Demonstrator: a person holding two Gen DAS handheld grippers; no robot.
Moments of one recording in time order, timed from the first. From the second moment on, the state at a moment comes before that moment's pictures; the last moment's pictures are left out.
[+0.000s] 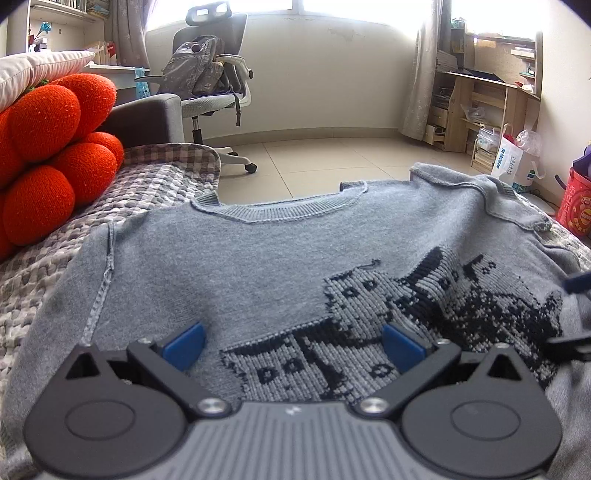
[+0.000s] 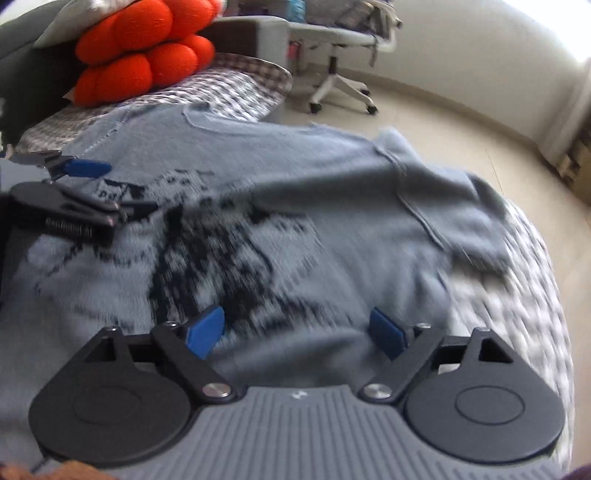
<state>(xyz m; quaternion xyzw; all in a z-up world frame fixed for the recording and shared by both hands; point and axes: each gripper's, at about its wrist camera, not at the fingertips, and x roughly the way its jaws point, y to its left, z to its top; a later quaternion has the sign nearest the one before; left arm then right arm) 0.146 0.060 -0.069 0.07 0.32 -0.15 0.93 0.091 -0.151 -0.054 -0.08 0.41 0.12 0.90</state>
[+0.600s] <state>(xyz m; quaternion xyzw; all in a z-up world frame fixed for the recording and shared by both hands) 0.147 0.061 -0.070 0.07 0.32 -0.15 0.93 0.119 -0.110 -0.040 -0.03 0.32 0.13 0.94</state>
